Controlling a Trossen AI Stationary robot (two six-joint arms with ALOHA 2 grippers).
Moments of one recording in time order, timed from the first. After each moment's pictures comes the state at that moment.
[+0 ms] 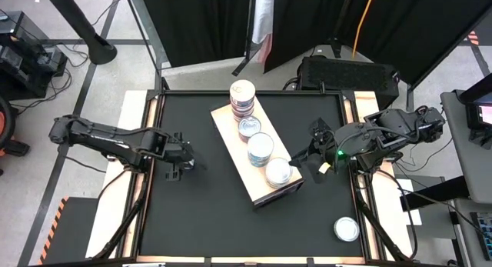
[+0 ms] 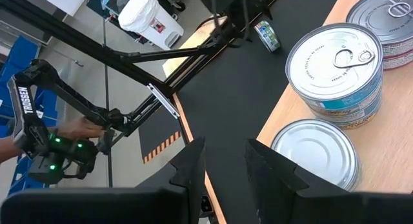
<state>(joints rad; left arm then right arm) -0.10 1.07 0.75 -1.03 -0.13 -0.12 0.36 1.34 1.77 -1.01 0.20 1.00</state>
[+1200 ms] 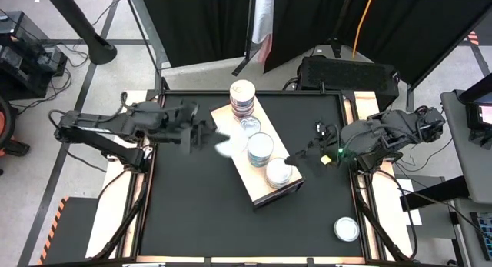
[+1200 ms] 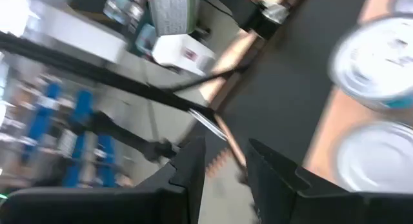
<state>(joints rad) -0.13 1.16 1.28 -0.06 -0.03 -0.94 0.38 1.33 1.77 -0.87 0.23 1.21</state>
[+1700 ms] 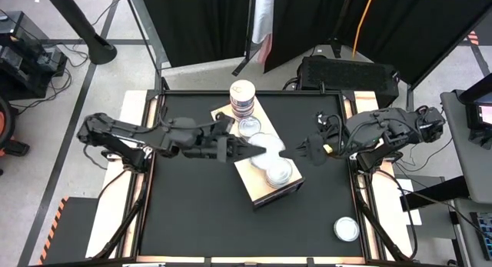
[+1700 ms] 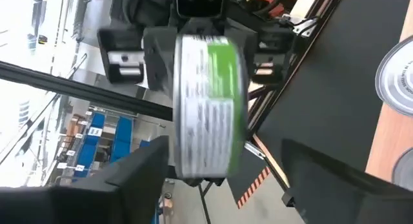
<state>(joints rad) -0.20 1.49 1.43 0.26 -0.08 -1.12 0.35 1.33 1.77 -0.72 0.24 1.29</state>
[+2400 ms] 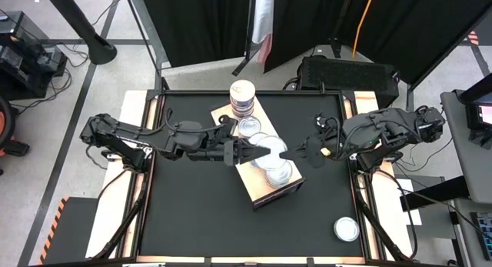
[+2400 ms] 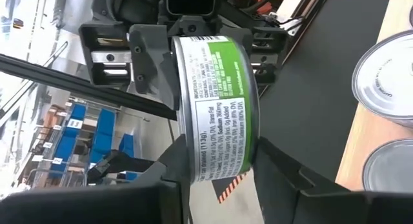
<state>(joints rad) -0.20 1.53 1.44 0.26 -0.13 -1.09 0.36 1.33 1.77 -0.77 0.24 1.25</state>
